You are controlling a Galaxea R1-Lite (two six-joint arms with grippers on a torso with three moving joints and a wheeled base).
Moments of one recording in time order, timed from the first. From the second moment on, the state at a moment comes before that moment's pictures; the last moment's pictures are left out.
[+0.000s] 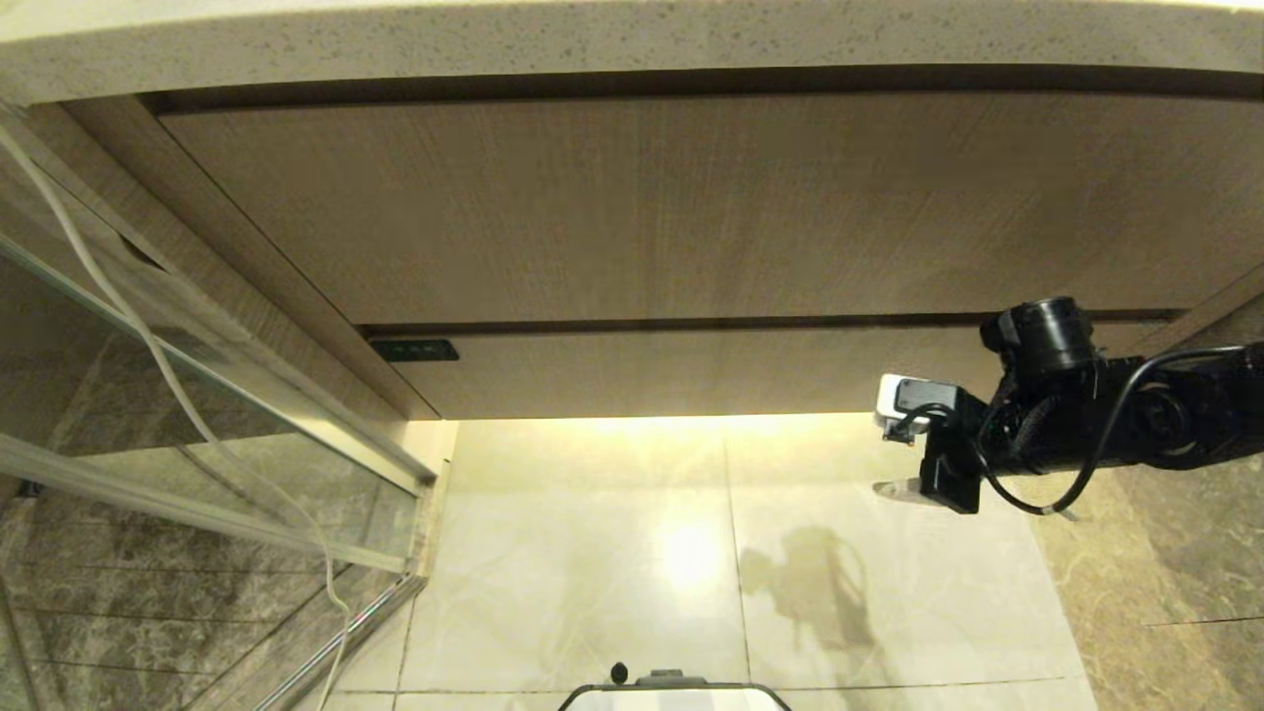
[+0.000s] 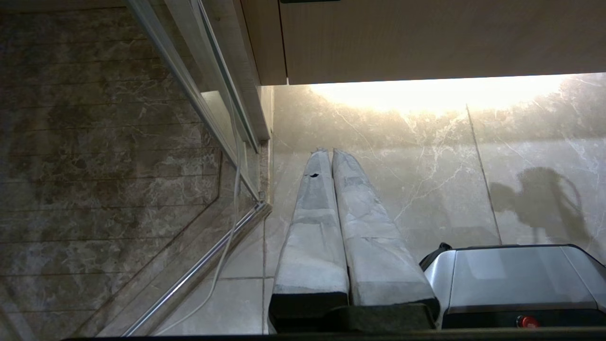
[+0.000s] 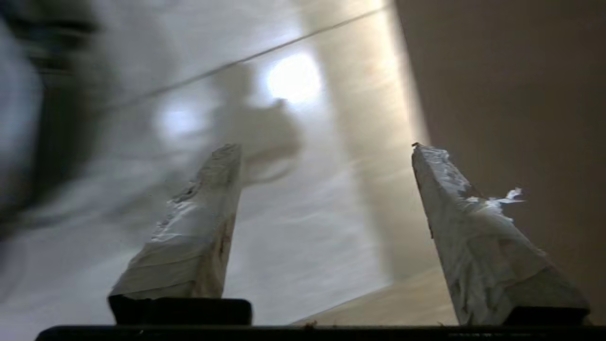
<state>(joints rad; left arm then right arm) 0.00 0.00 0.00 0.00 0.00 0.00 0.15 1.89 -1.00 -0.16 0.26 -1.09</state>
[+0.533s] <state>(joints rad) 0.00 0.00 0.00 0.00 0.00 0.00 0.13 2.00 -0.87 -0.94 0.25 -1.28</state>
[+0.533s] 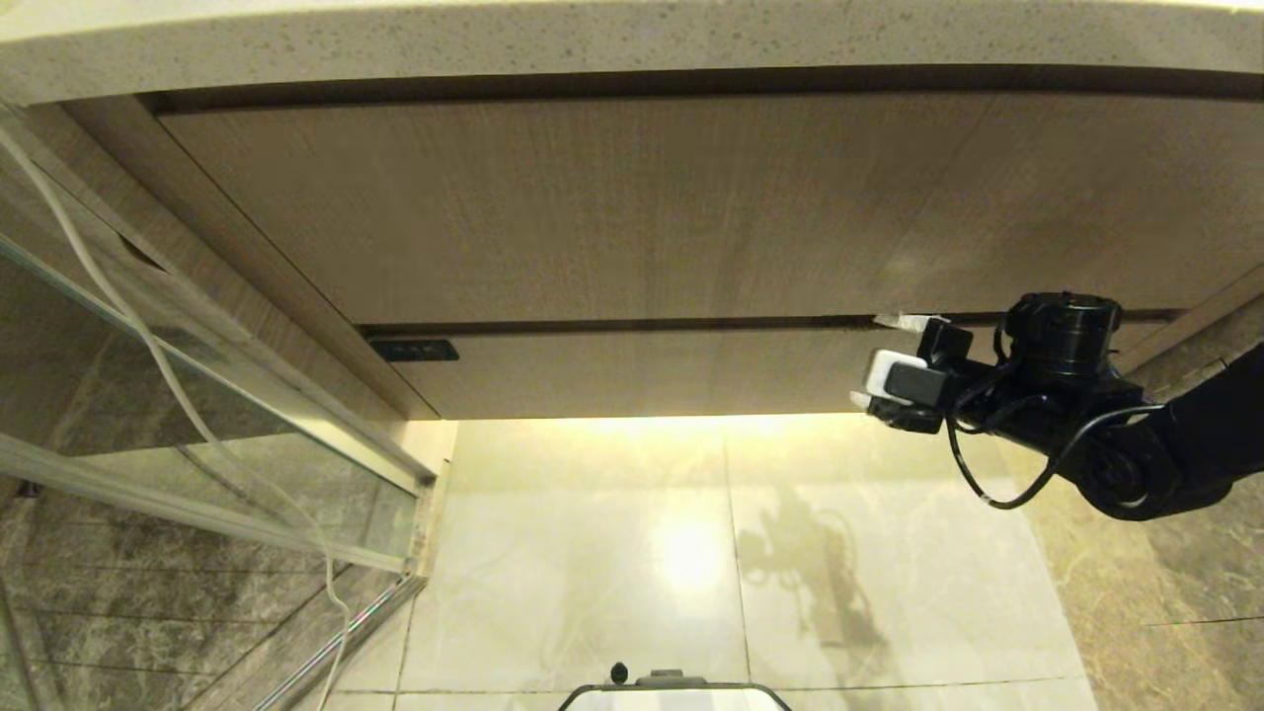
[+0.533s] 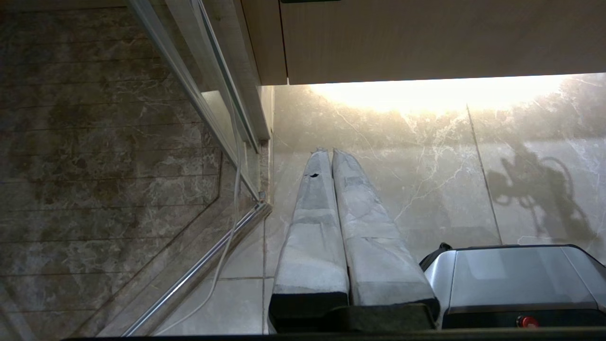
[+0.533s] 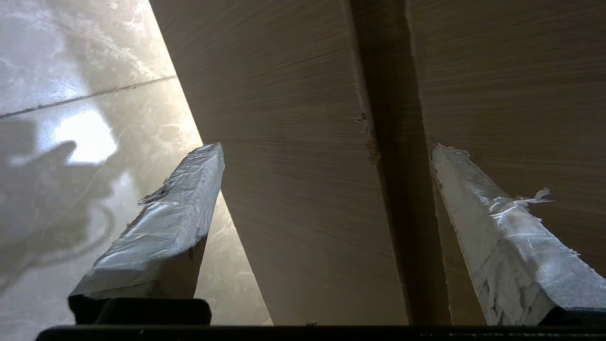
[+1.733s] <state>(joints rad) 0.00 0.00 0.00 0.00 0.00 0.00 0.13 2.13 -1.02 -0.90 0.12 -1.14</state>
